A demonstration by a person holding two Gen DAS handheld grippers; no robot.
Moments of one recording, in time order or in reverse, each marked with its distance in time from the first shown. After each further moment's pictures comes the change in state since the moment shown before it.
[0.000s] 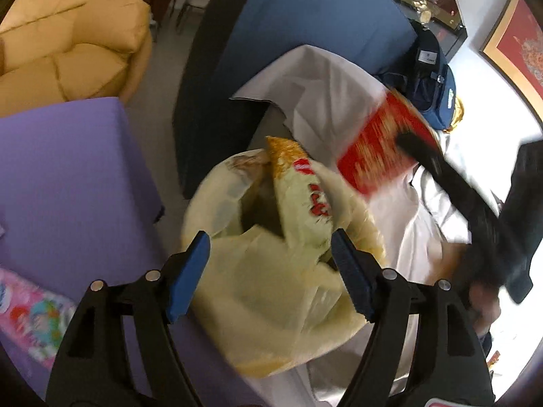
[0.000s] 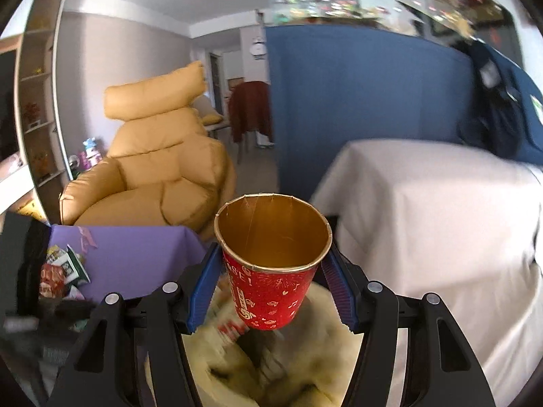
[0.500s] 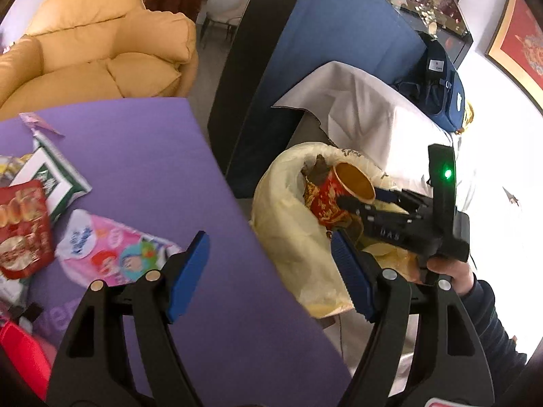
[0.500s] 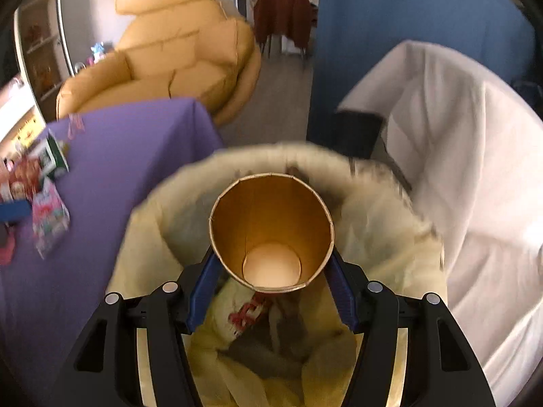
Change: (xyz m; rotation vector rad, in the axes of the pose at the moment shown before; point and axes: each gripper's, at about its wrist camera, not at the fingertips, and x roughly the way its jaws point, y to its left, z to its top) left arm -0.075 0.041 -0.046 0.009 -0.063 0.088; right arm 0.064 0.020 -0.085 -0.125 0.429 0.020
